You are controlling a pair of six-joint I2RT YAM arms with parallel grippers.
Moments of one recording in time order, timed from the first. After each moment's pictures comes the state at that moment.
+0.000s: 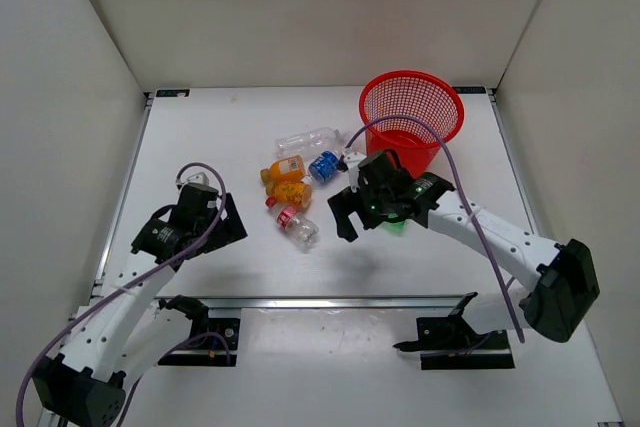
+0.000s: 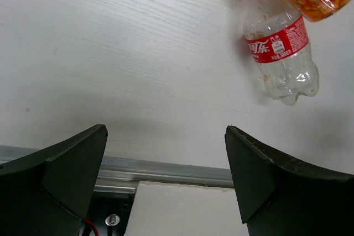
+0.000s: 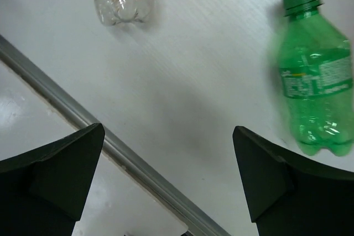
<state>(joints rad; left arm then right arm) -0.40 0.81 0.77 -0.91 -0.16 -0.69 0.78 1.35 1.10 -0.69 -0.15 0.14</state>
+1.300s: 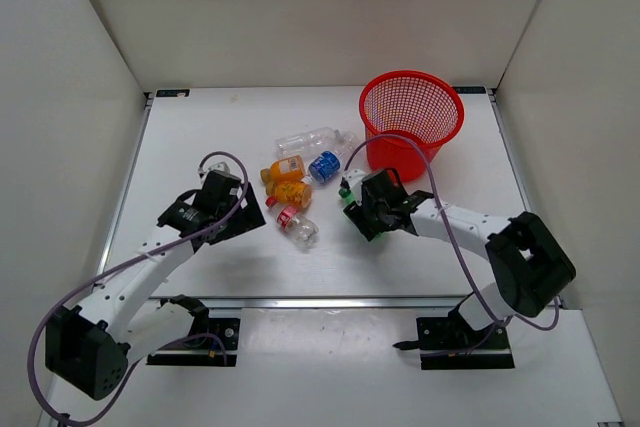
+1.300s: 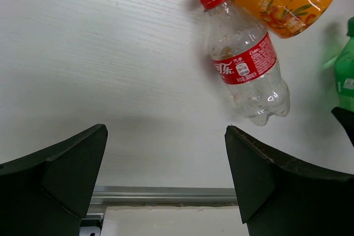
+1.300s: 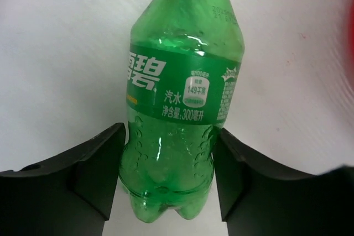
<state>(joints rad) -0.47 1.01 0.79 -0.75 -0.16 -0.74 0.65 1.50 0.80 -0.25 0.01 -0.18</state>
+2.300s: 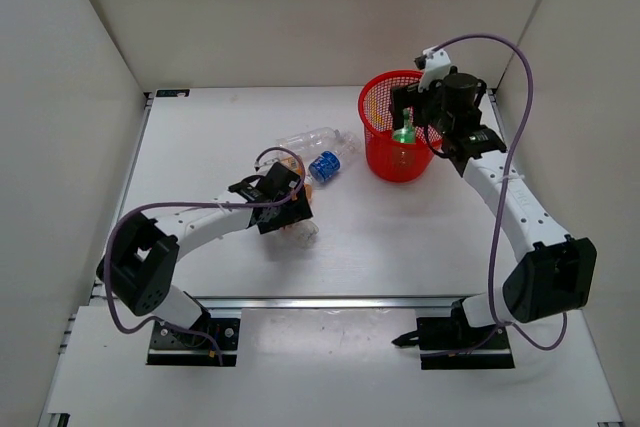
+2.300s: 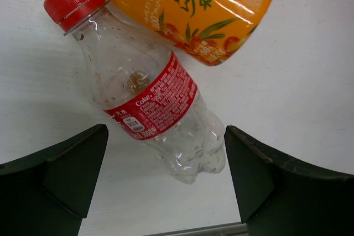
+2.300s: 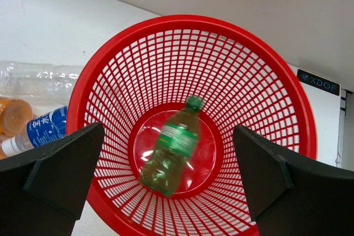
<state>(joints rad) -0.68 1.50 0.92 -0.45 -0.17 -0.91 0.25 1.42 1.31 -0.15 -0.06 -0.14</state>
